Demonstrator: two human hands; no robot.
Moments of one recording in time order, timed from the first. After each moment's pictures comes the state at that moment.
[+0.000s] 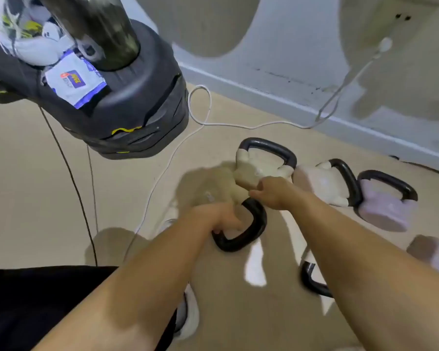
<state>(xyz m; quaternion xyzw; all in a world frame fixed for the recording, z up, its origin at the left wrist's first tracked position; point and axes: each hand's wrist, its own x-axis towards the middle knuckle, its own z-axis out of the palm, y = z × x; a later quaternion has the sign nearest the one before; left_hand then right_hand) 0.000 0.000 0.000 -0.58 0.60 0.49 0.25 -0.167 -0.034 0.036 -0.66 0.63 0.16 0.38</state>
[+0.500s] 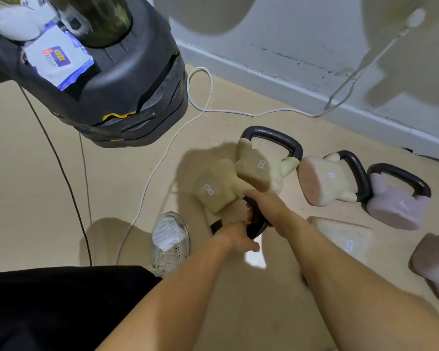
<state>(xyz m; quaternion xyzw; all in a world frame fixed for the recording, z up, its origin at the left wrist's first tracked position) -0.032 0.051 -0.068 -0.60 0.56 0.55 0.17 -0.153 0.007 -0.012 -0.33 0.67 -0.12 0.66</state>
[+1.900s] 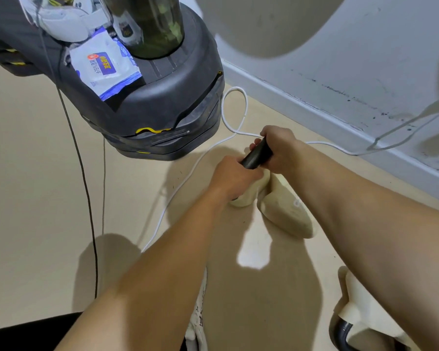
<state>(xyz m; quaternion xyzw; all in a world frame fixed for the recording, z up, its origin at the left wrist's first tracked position) 0.058 -0.102 0.018 -0.70 0.42 0.51 -0.28 -0.040 -0.190 0.031 -0.17 0.66 -0.30 0.67</state>
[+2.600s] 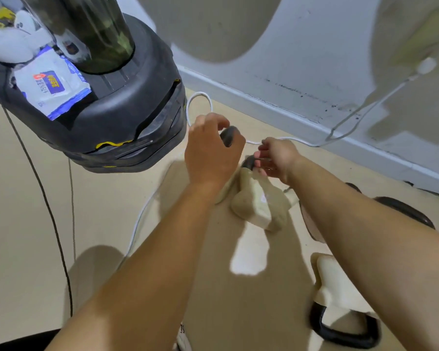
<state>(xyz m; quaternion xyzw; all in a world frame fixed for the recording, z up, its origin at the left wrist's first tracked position) 0.009 -0.125 0.060 -0.71 0.57 0.15 -0.40 -0.140 -0.169 0.026 -0.26 0.70 -0.28 0.60</state>
